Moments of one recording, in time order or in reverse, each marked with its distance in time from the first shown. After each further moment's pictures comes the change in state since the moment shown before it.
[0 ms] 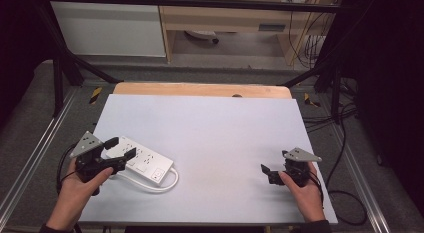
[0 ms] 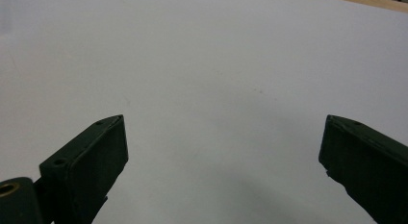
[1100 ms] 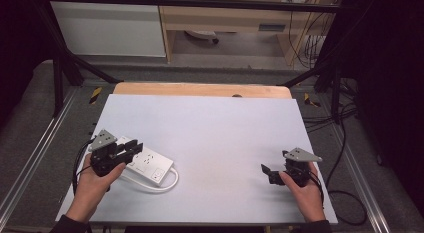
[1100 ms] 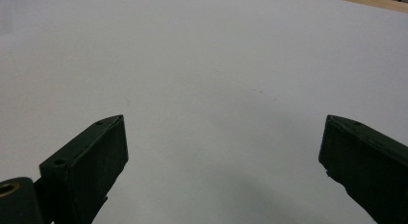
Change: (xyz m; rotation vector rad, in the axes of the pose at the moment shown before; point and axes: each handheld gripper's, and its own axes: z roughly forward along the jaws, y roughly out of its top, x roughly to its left) left arm -0.004 -0.003 0.029 0.065 -0.017 -0.026; right arm -0.001 0.000 -0.001 -0.003 0.000 0.003
